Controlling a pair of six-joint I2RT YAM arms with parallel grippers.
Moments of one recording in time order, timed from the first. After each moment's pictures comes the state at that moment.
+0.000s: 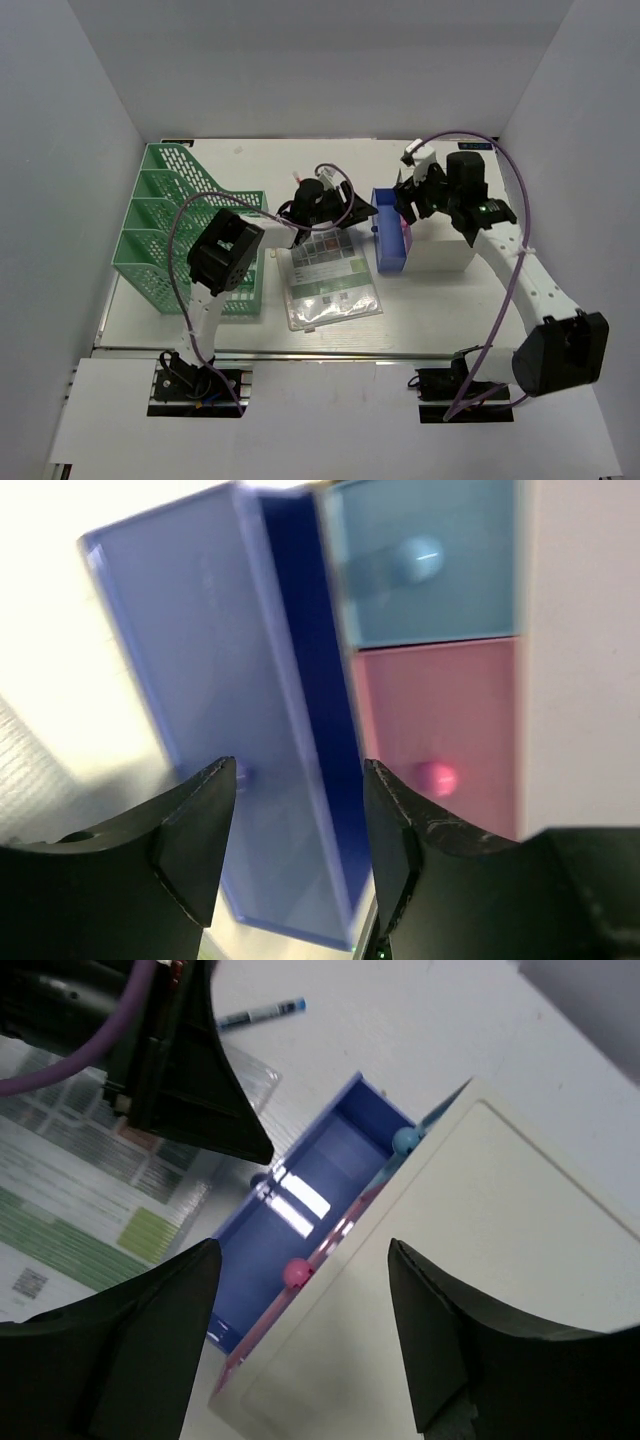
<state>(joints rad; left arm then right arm) -0.60 2.22 1.32 0.66 0.48 -1.08 0.26 1.33 1.16 -0.42 -0.31 -0.39</state>
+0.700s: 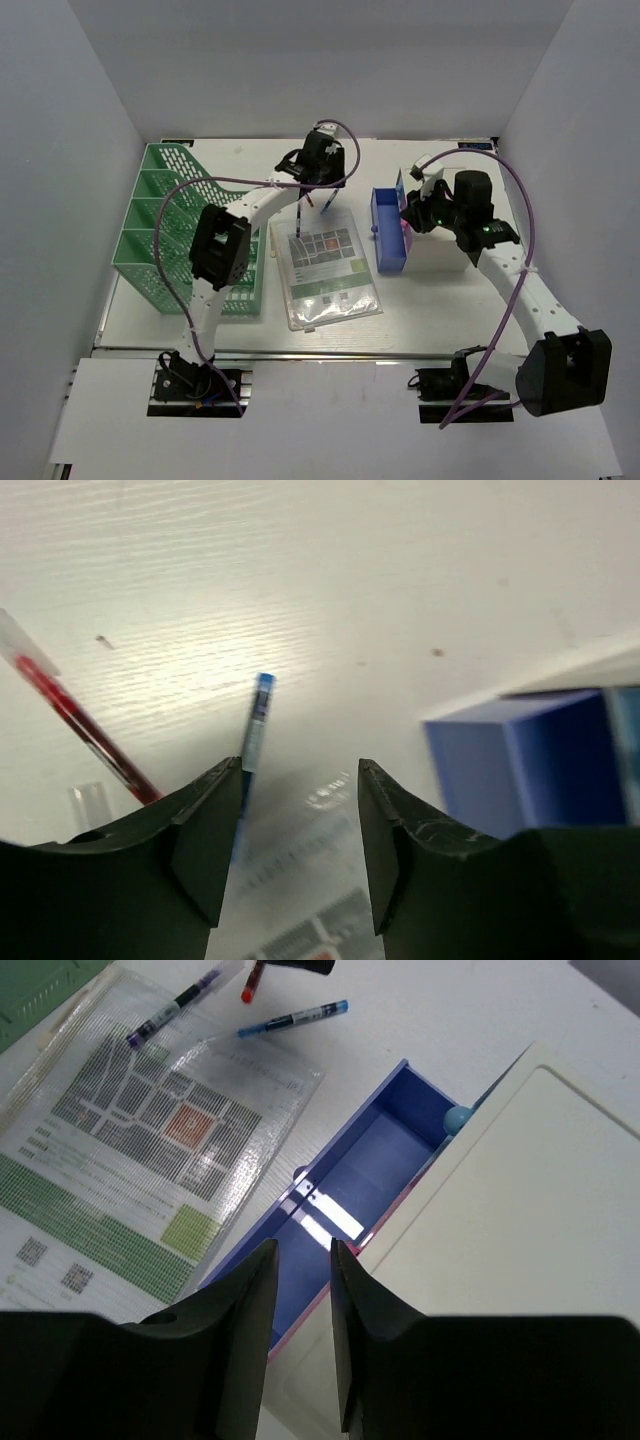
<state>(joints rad) -0.56 2.22 1.89 -0.27 -0.04 -0.40 0.22 1.20 0.96 -0.28 -0.45 -0.30</state>
